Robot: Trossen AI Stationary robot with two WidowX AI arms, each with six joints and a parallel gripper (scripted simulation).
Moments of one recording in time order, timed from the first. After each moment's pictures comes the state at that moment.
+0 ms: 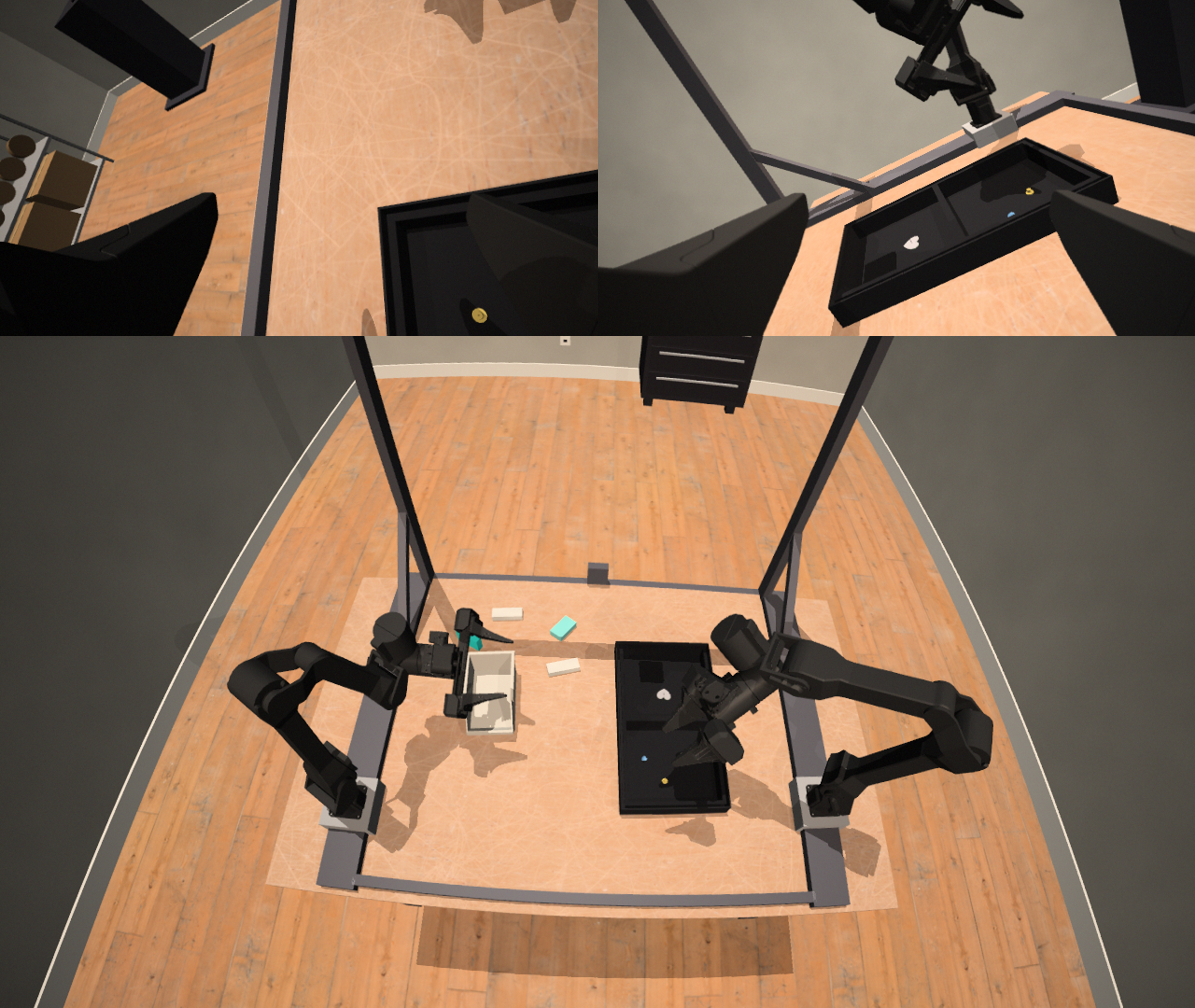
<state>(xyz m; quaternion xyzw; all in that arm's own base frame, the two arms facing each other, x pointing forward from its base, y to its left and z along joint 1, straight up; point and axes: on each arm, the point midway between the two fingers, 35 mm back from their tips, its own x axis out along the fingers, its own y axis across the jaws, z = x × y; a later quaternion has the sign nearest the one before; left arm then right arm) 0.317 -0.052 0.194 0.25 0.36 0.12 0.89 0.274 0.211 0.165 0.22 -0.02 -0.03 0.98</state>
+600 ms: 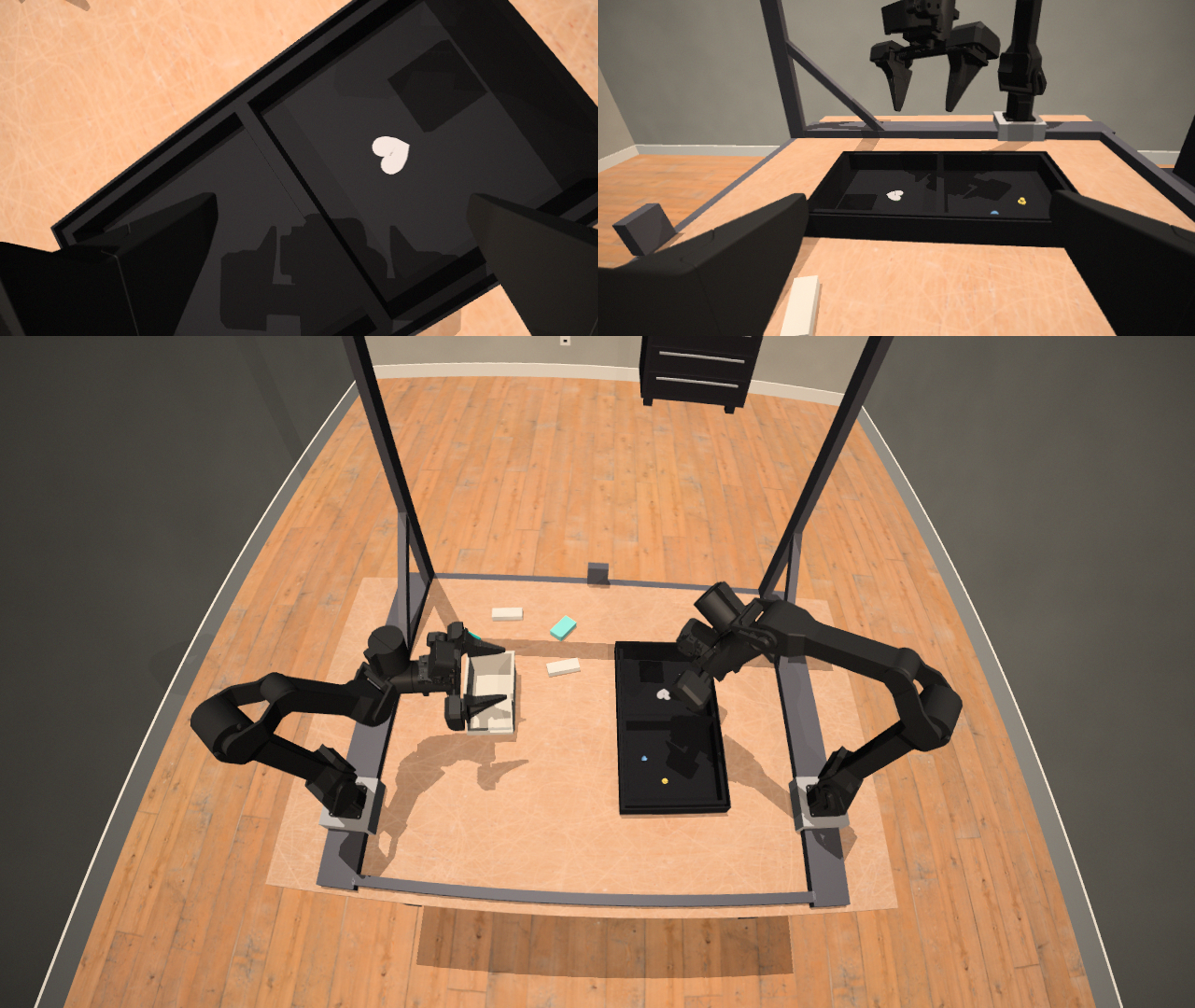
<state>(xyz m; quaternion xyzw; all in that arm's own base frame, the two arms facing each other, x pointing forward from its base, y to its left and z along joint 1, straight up) 0.280 -0.198 0.133 0.21 0.51 -0.20 0.81 0.267 0.201 0.157 0.01 0.04 0.07 1.00</state>
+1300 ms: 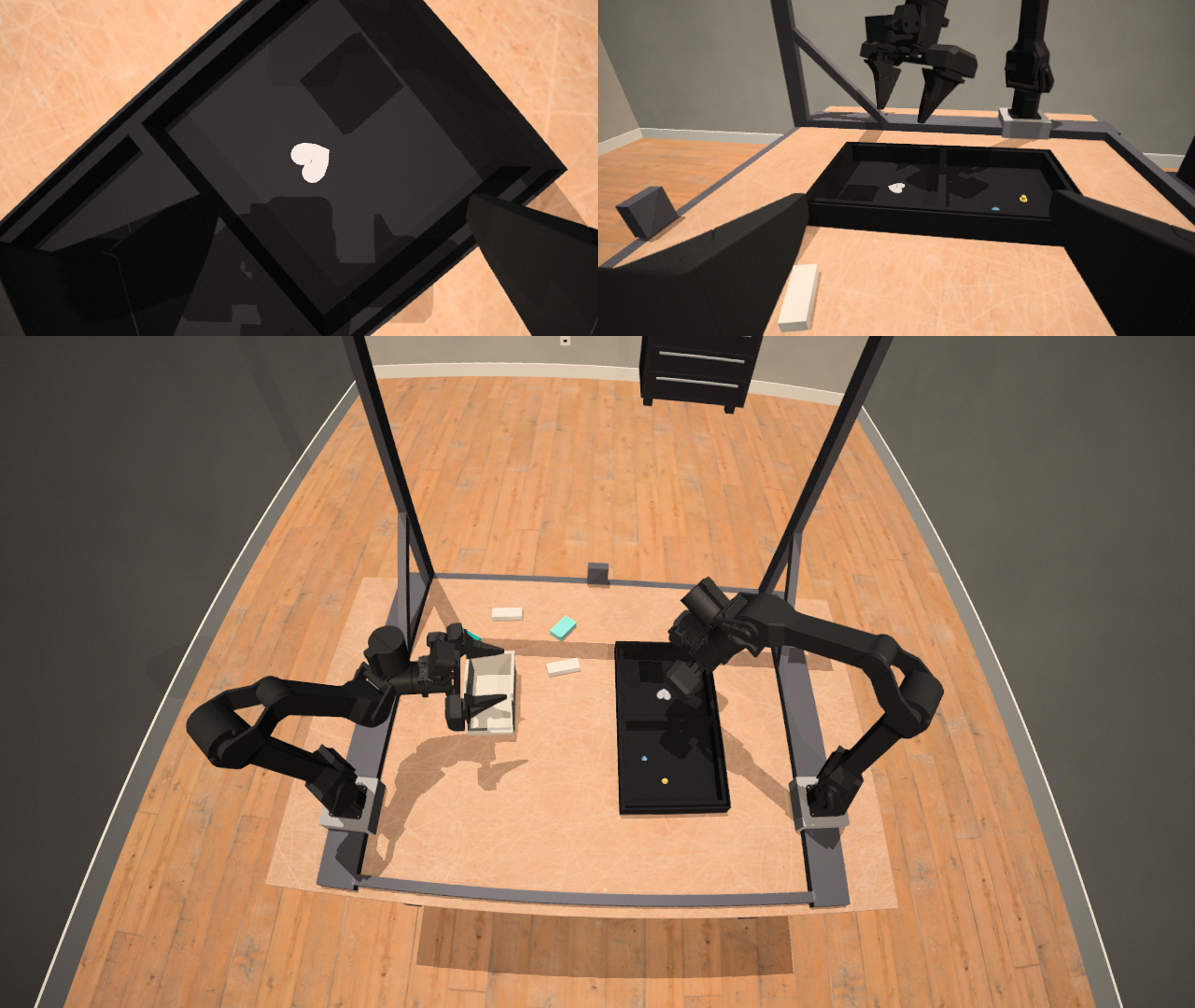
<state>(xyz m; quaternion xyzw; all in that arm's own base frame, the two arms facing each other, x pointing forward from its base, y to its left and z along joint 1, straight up) 0.275 -0.236 0.112 0.19 0.54 -0.27 0.77 0.265 0.201 0.155 0.00 0.05 0.09 0.99</state>
